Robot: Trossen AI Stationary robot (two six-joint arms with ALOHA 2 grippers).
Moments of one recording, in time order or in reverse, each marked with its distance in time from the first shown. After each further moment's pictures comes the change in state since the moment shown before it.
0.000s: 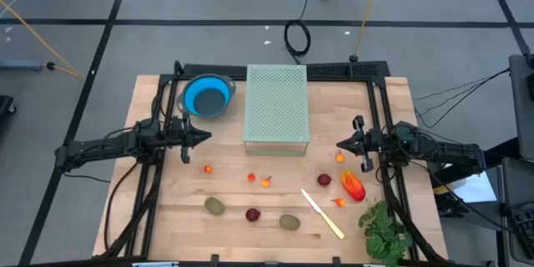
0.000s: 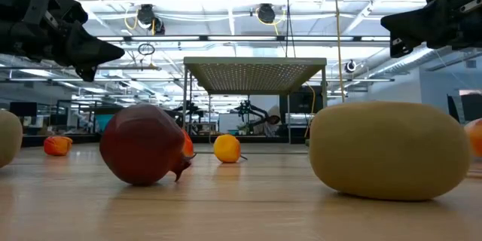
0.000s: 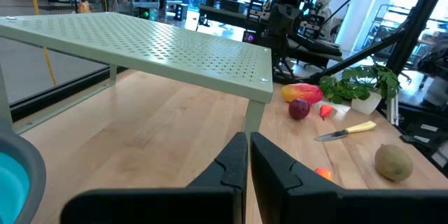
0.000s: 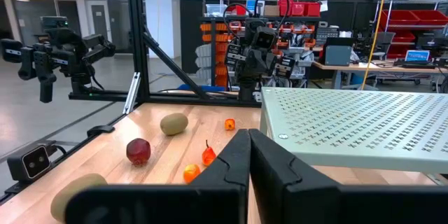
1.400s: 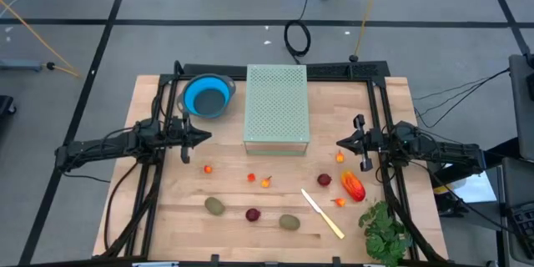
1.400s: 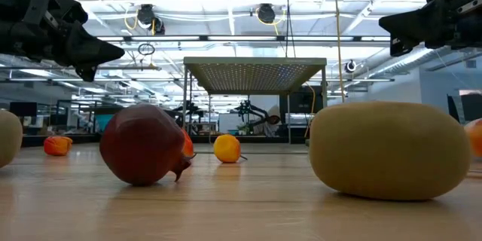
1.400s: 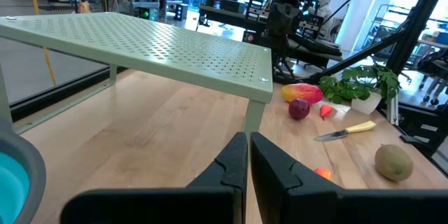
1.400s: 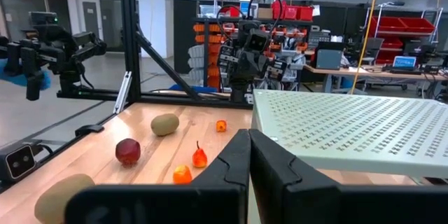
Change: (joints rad) left arm 0.000 0.000 0.000 0.000 0.000 0.000; right arm 0.000 0.000 0.000 0.006 0.027 -0.030
